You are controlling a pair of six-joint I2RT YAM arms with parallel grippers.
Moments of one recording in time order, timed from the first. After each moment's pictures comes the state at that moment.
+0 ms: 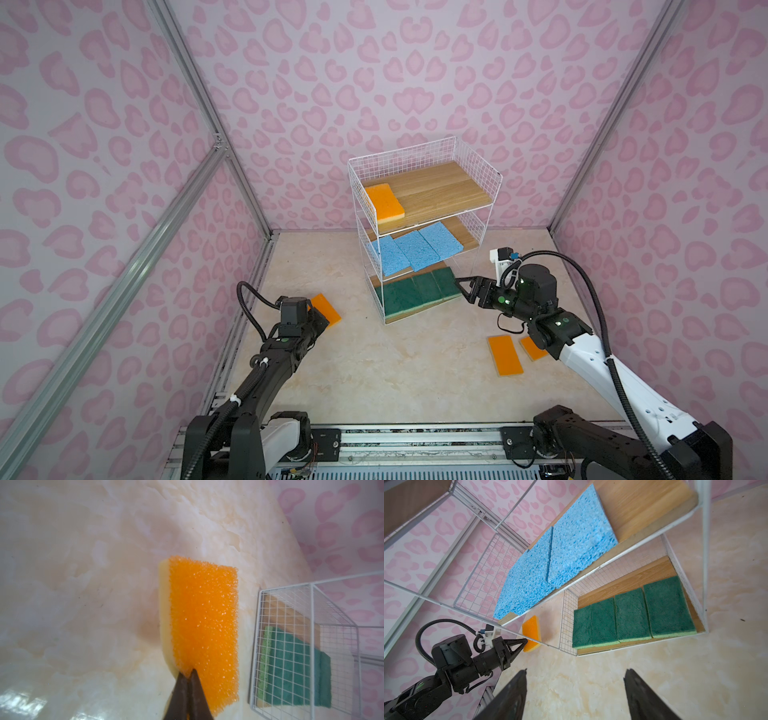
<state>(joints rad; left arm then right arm) -0.05 1.08 0.50 -0.20 0.06 -0.83 0.39 1.06 0.83 -0.17 -0.35 0.63</state>
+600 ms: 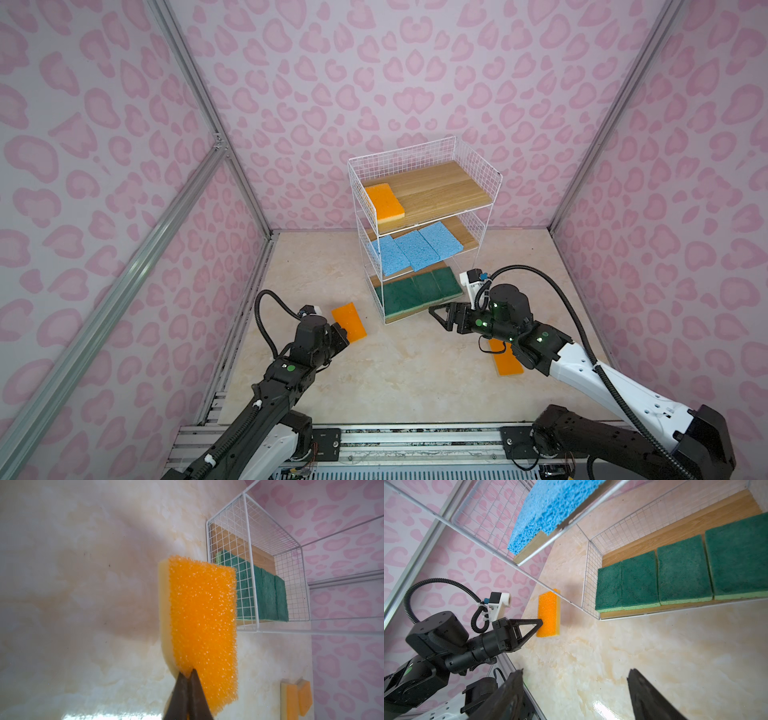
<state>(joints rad) -0.36 0.80 0.39 -0.28 0.05 -0.90 0.68 1.06 0.75 -0.14 -0.26 0.70</state>
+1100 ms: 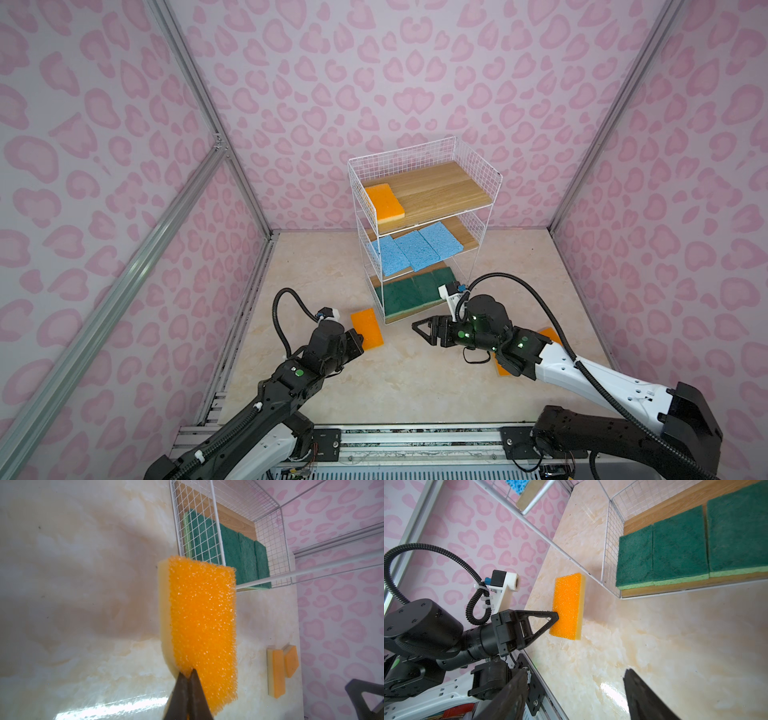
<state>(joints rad) -0.57 0.82 0.43 -0.27 -0.01 -0.97 0.82 1.16 0.74 -0.07 -0.24 0.77</state>
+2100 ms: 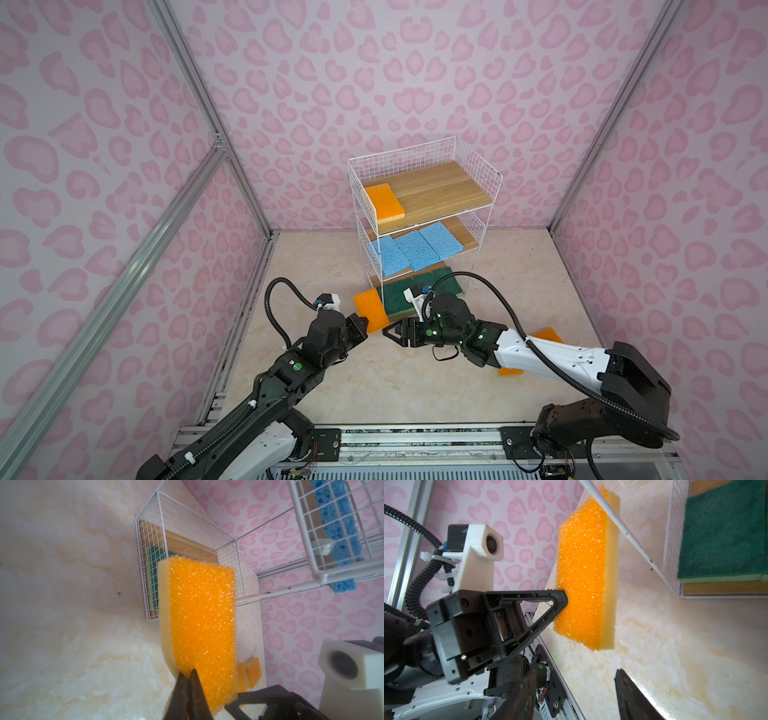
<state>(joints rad) -0.60 0.82 0.55 -0.25 -0.05 -1.04 0.92 1.45 0.88 0.10 -0.33 0.83</state>
